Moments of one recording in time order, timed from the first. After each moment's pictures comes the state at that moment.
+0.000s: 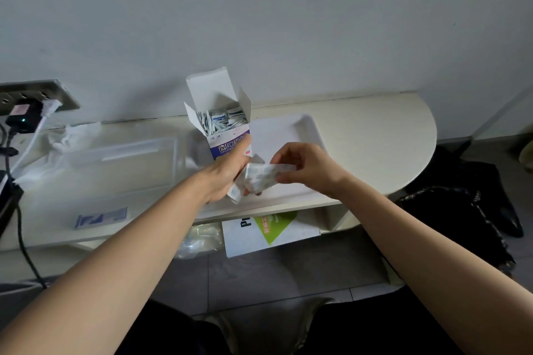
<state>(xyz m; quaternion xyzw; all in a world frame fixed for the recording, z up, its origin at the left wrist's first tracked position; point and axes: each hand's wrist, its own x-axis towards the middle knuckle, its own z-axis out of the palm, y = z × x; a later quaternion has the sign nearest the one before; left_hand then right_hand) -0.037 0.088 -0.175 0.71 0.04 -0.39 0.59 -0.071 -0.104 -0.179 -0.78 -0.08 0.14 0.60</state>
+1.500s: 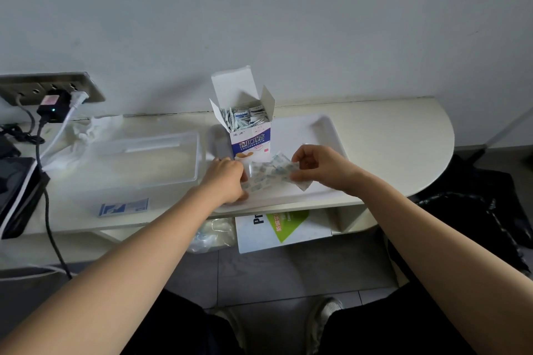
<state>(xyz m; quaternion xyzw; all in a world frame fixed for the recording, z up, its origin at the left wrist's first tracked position) -0.045 0.128 -0.192 0.97 -0.16 -0.15 0.07 -0.063 -0.098 -0.181 -0.83 -0.04 0.19 0.53</state>
